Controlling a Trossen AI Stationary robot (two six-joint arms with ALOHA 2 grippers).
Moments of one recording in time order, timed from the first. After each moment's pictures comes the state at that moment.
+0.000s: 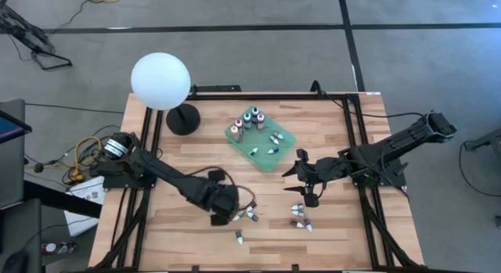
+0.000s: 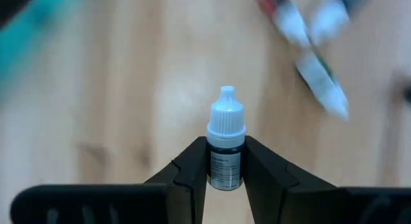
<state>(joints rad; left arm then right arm) -0.42 1.79 1.27 -0.82 -0.29 -0.47 0.36 1.16 0.76 -0.17 0.18 0.08</state>
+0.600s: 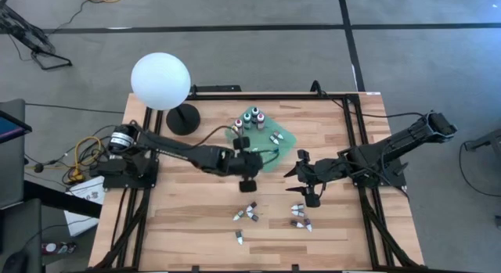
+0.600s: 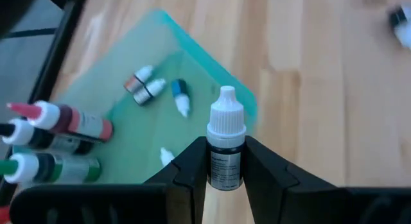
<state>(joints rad) -0.14 1.80 1.37 -0.47 -0.42 -0.06 0.36 1.16 0.76 -0.23 0.18 0.09</state>
